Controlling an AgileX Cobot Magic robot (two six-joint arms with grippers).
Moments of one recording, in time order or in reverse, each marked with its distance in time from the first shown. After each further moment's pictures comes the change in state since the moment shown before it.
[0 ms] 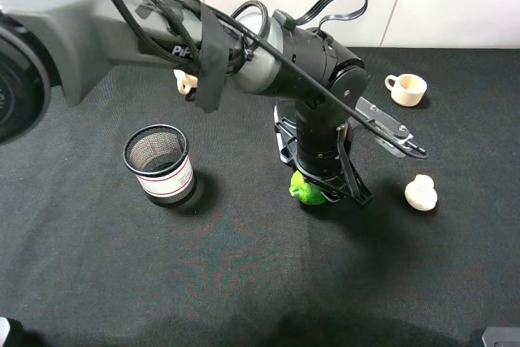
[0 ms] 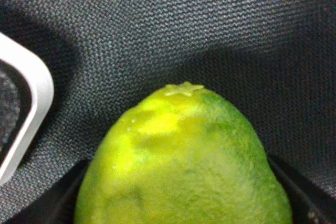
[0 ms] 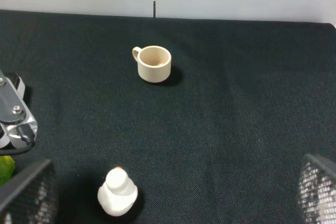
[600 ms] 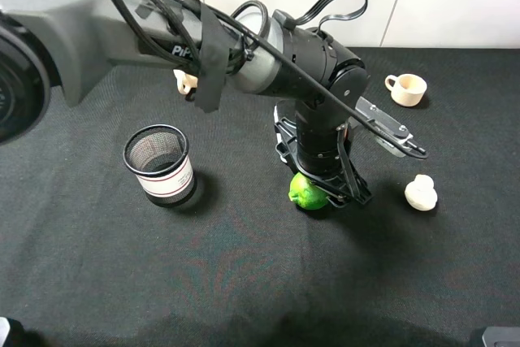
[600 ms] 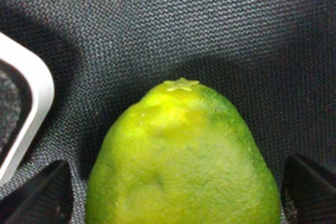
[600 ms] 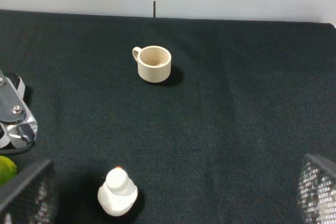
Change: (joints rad) left arm 0.000 0.000 0.000 0.000 0.000 -0.001; right arm 0.000 0.000 0.000 0.000 0.000 0.000
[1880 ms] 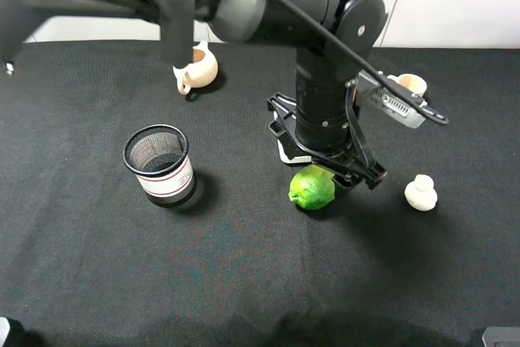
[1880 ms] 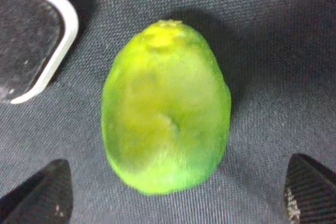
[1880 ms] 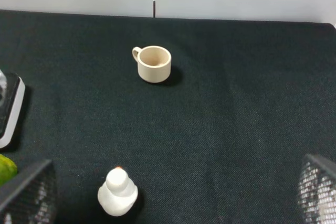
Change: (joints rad) left arm -0.001 -0.118 -0.063 -0.024 0.235 -0.046; right arm 0.000 0.000 0.000 0.000 0.000 0.000
